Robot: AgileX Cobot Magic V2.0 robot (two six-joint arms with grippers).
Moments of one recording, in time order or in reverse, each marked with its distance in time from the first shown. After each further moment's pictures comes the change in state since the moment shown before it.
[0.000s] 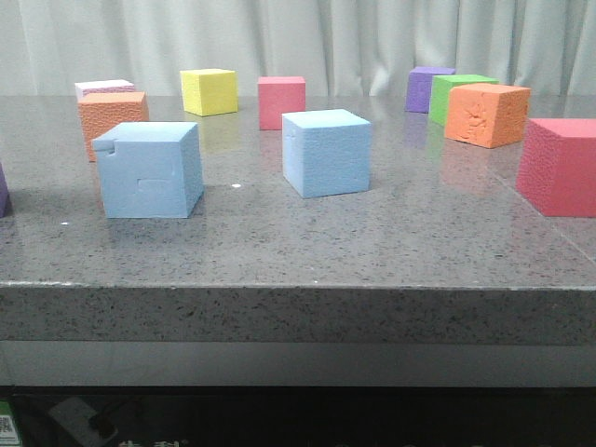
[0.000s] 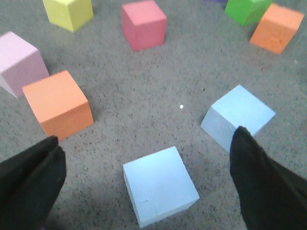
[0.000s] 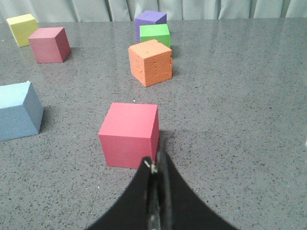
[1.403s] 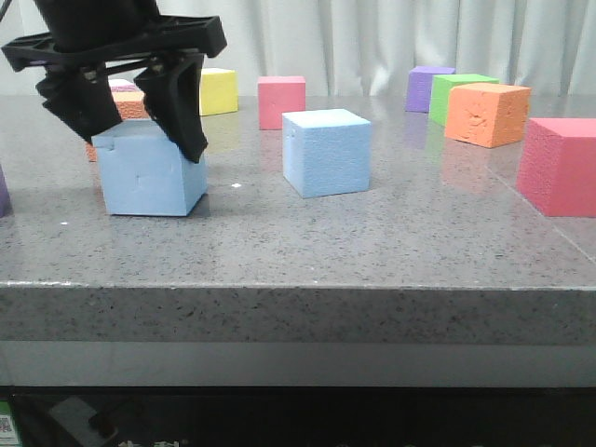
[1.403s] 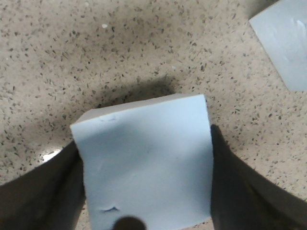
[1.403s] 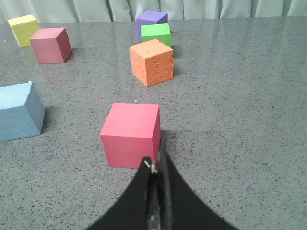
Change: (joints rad) left arm -0.008 0.453 -0.258 -0.074 0.353 -0.078; right arm 0.000 0.000 0.000 0.008 0.000 -0.002
